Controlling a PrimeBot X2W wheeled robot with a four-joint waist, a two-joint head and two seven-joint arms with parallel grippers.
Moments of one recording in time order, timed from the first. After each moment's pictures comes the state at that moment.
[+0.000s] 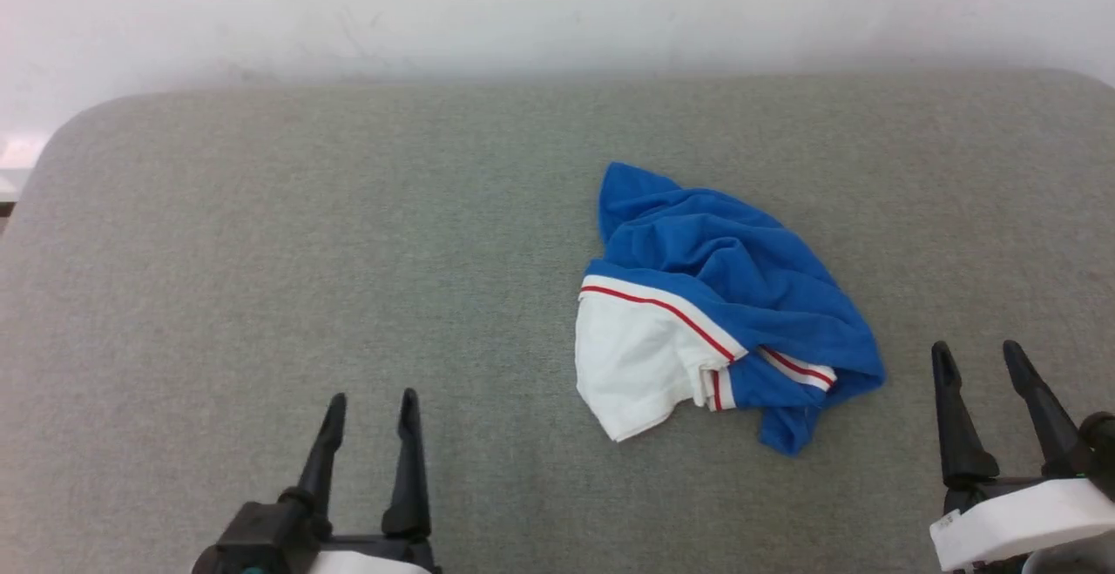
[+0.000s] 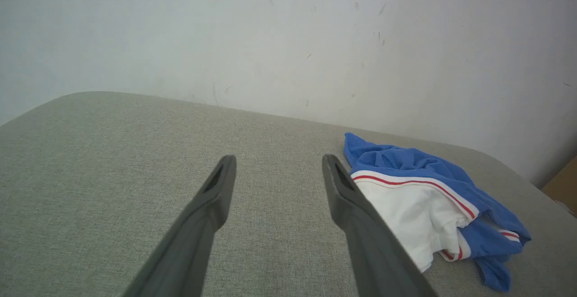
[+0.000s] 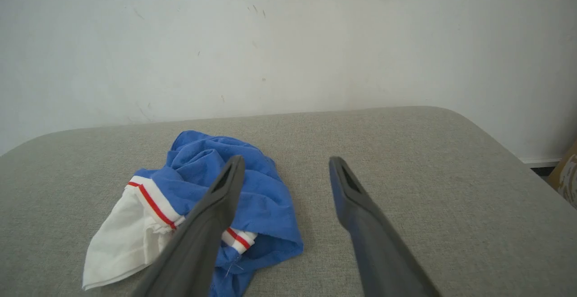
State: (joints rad) left arm 0.14 0.28 -0.37 -0.18 -0.44 0.32 -0.26; right arm 0.14 -0.05 -0.14 -0.18 0.20 0.13 -0.01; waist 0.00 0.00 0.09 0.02
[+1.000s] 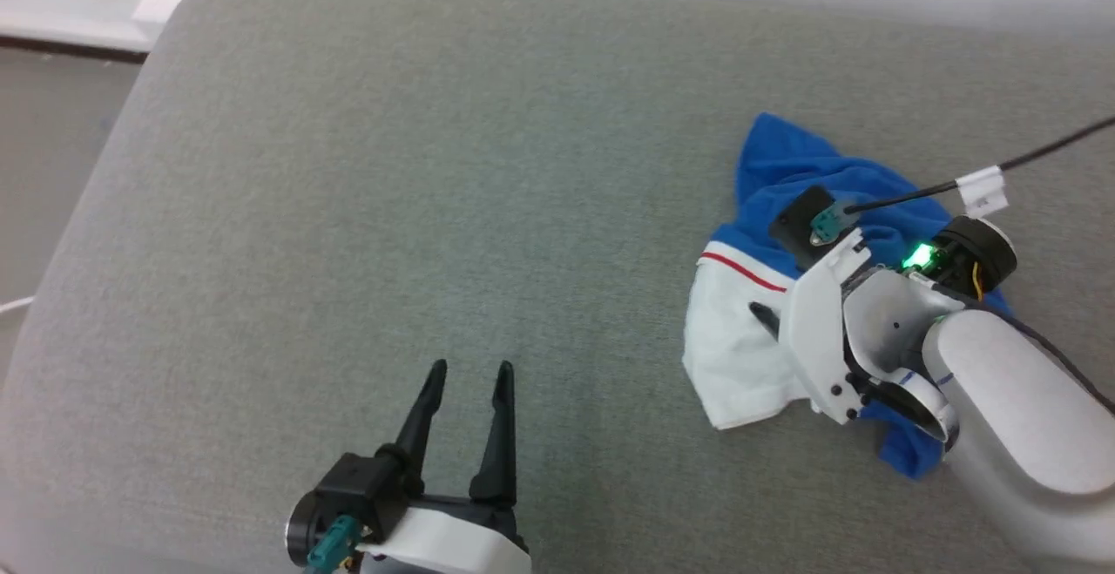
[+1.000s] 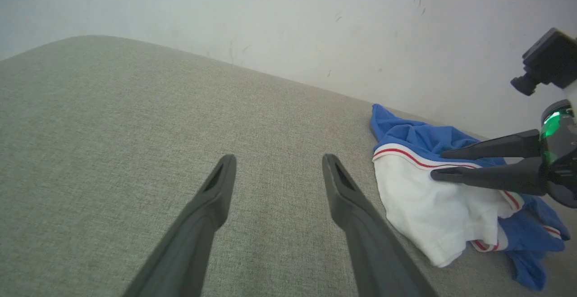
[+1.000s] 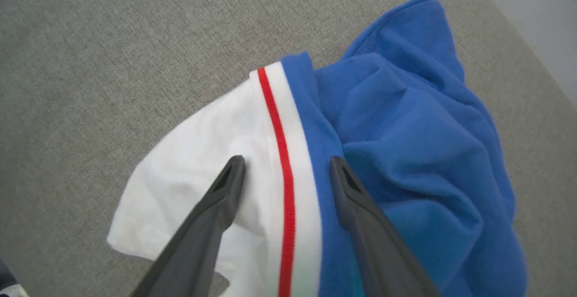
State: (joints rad) left arm 0.03 0.07 -0.34 0.00 -0.33 0.11 -0.26; right arm -0.58 -0.40 0.58 0.22 0.38 0.13 0.68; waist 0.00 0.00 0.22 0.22
